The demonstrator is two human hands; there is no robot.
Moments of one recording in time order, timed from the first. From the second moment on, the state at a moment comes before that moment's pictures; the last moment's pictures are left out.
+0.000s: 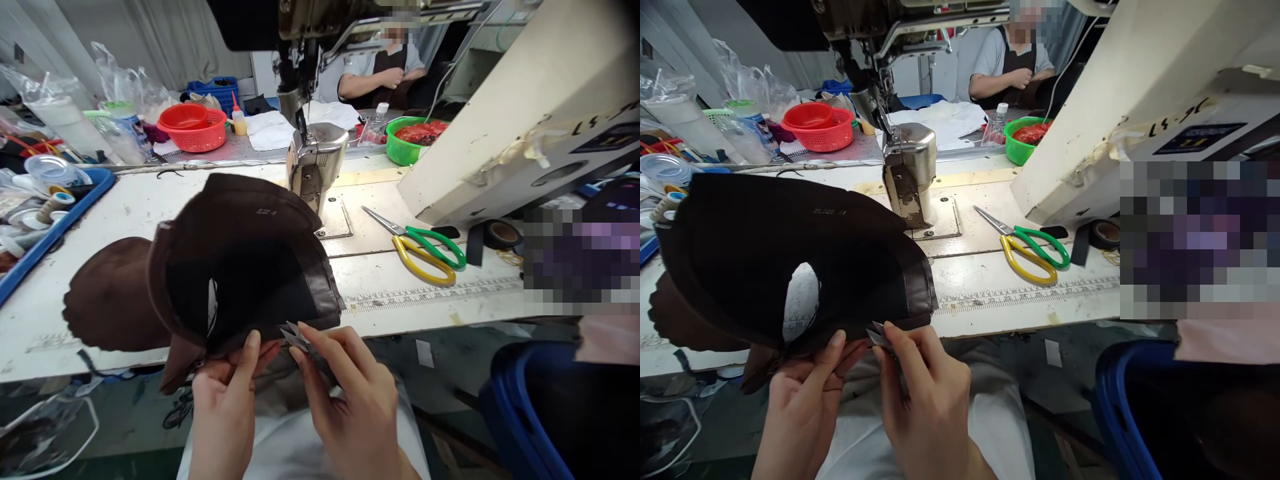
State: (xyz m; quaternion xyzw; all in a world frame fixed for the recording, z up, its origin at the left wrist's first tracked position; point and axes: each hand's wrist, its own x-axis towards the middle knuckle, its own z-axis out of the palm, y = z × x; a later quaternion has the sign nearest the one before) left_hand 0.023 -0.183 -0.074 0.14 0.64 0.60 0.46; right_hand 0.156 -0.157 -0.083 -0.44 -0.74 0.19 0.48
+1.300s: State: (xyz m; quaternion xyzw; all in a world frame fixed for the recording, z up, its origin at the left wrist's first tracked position) left_hand 0.022 -0.177 -0.073 0.08 0.59 0.65 0.48; right_hand 0.144 -0.152 -0.095 -0.44 -0.62 0.38 0.53
